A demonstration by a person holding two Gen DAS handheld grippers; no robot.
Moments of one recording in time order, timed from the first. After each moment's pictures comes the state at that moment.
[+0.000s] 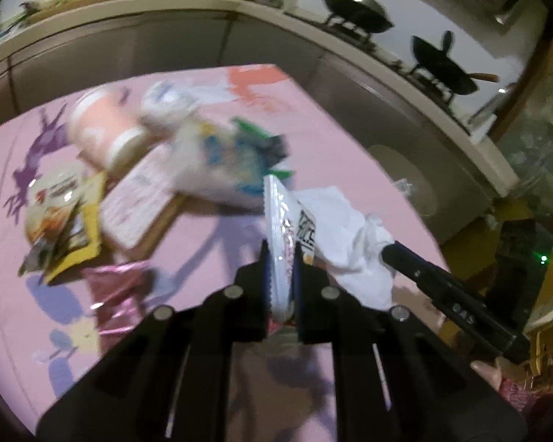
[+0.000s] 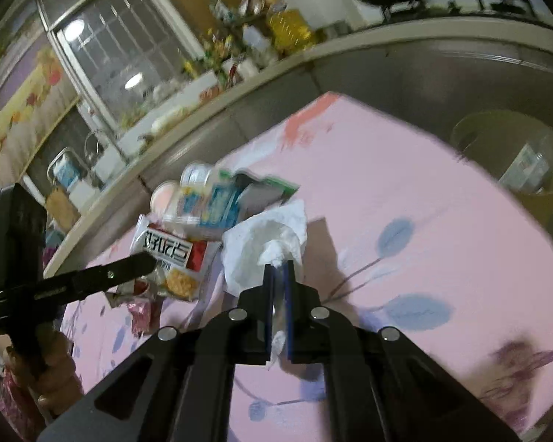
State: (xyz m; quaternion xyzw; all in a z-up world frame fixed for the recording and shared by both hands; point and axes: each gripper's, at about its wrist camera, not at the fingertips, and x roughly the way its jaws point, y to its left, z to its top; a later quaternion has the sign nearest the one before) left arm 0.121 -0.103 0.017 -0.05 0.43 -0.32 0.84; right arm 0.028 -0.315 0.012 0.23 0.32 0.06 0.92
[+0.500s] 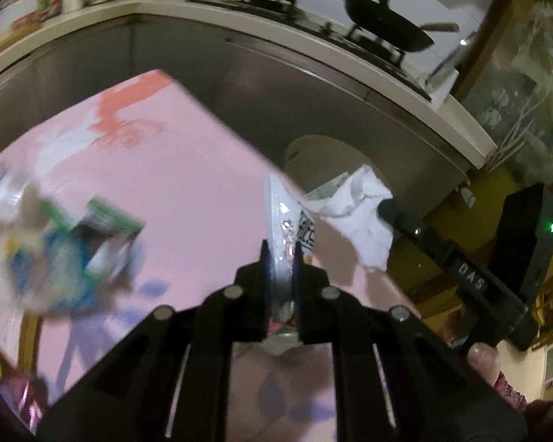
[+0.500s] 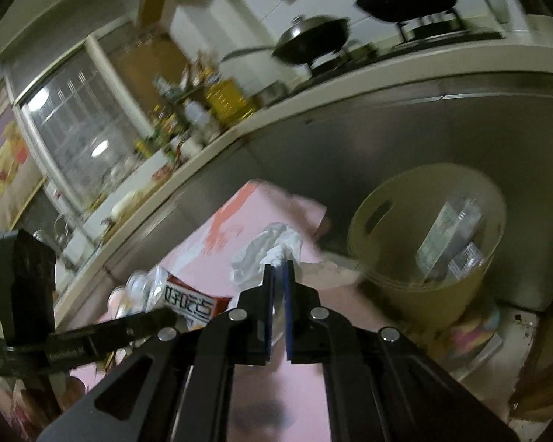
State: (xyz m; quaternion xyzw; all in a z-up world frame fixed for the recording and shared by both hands) left arm 0.151 -0.277 0.026 0.03 0.43 -0.41 0.80; right arm 0.043 -0.451 0.037 0.29 0.23 -0.04 0.93
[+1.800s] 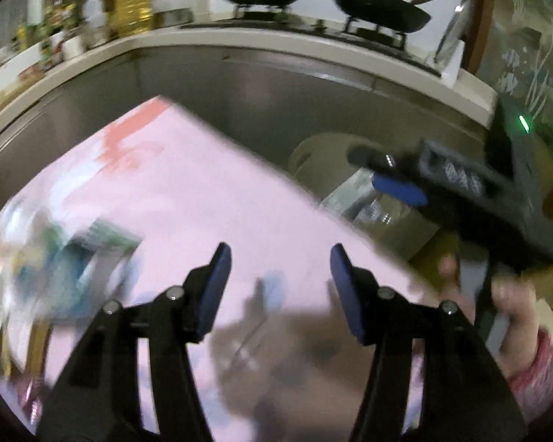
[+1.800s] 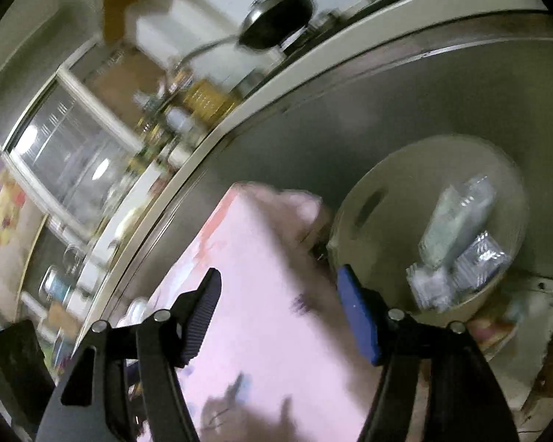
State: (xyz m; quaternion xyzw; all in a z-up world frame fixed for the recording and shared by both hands) left arm 0.106 -0.275 0.008 0.10 0.38 -0.35 0.85; right arm 0.081 -0.484 -0.001 0.37 0.27 0.01 0.89
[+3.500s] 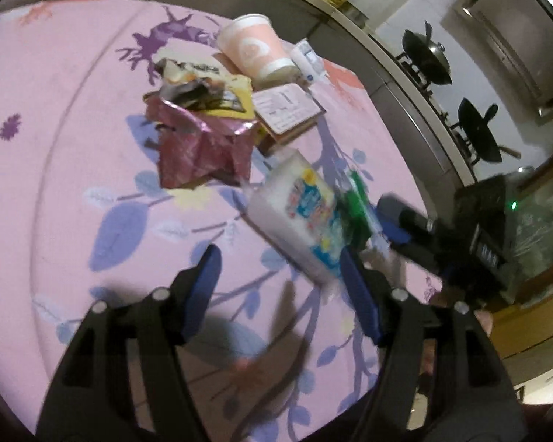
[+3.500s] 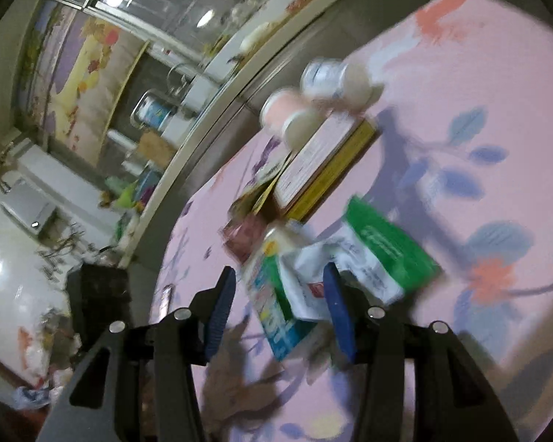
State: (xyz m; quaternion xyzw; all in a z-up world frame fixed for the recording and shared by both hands) left arm 0.072 0.024 -0.037 -0.22 0.48 -0.22 0.82; right arm 0.099 -0.224 -0.015 0.30 0.44 0.33 0.78
